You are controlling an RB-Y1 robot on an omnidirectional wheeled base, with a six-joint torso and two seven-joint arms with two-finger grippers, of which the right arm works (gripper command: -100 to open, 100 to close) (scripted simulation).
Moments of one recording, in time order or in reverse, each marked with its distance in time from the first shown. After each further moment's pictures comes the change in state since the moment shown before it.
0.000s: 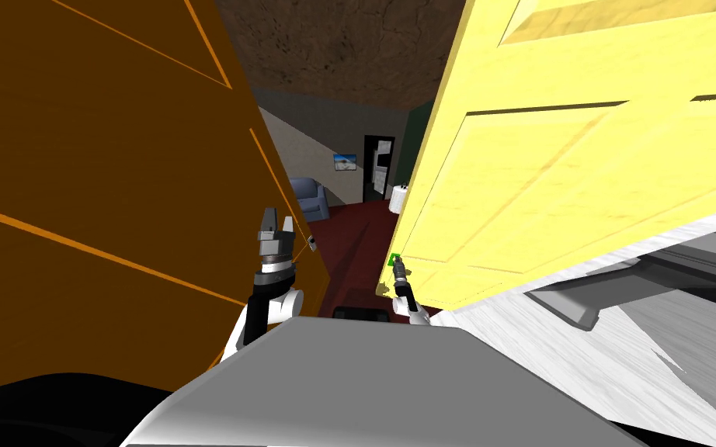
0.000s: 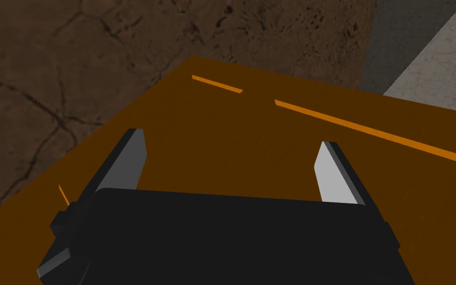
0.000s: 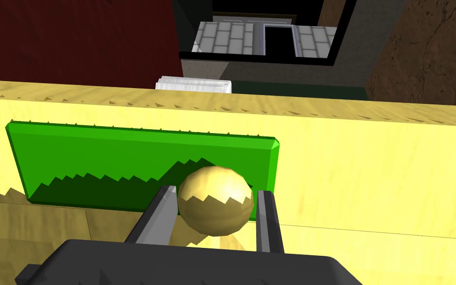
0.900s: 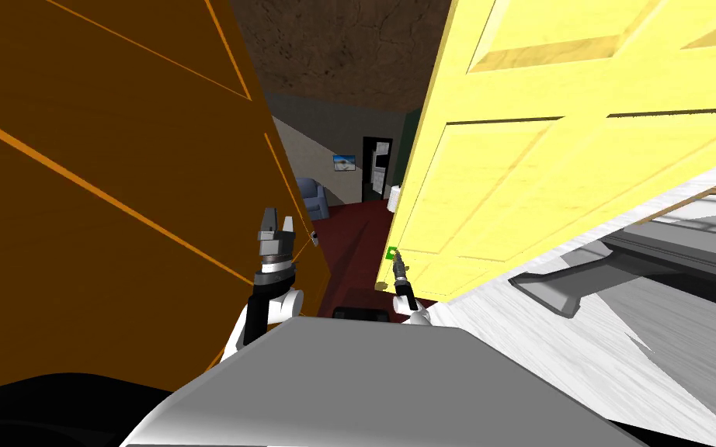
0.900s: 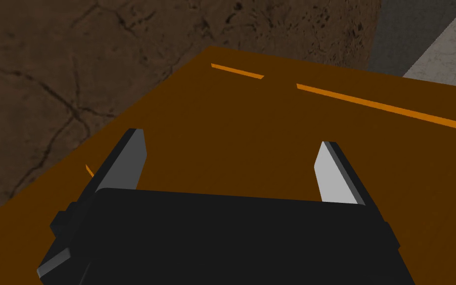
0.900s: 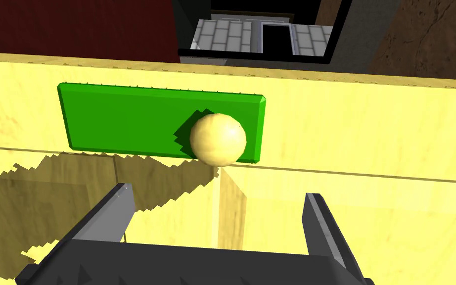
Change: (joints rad) arm -0.006 -0.008 0.003 -0.003 0.004 0.010 -0.002
